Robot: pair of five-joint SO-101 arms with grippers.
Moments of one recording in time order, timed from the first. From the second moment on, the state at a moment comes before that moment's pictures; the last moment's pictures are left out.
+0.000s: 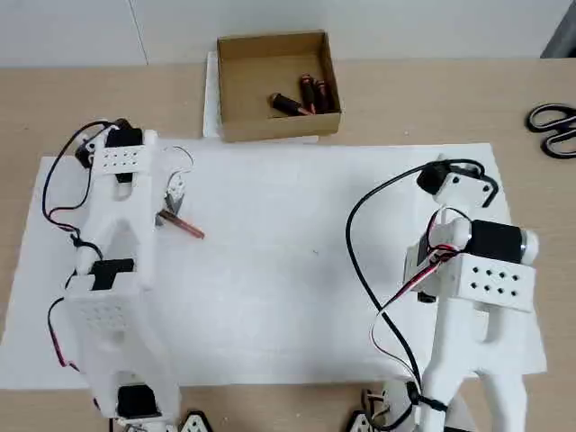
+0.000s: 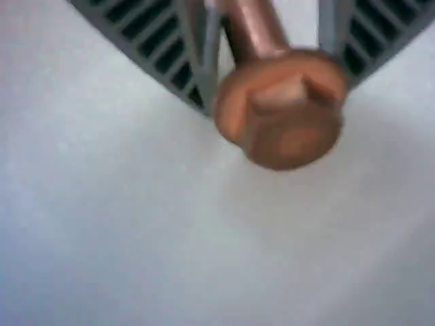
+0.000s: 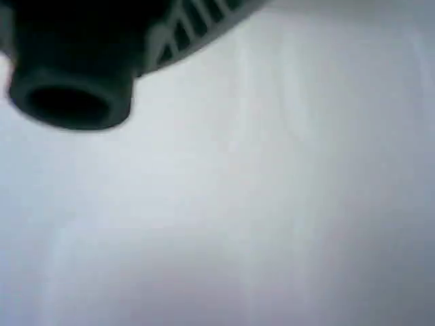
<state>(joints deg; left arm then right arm) -7.6 35.3 -16.8 87.2 44.9 8.5 -33.2 30.3 92.4 1.0</state>
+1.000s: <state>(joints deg) -4.3 36.6 -22.2 95.9 44.6 8.7 -33.2 30.3 92.0 2.8</state>
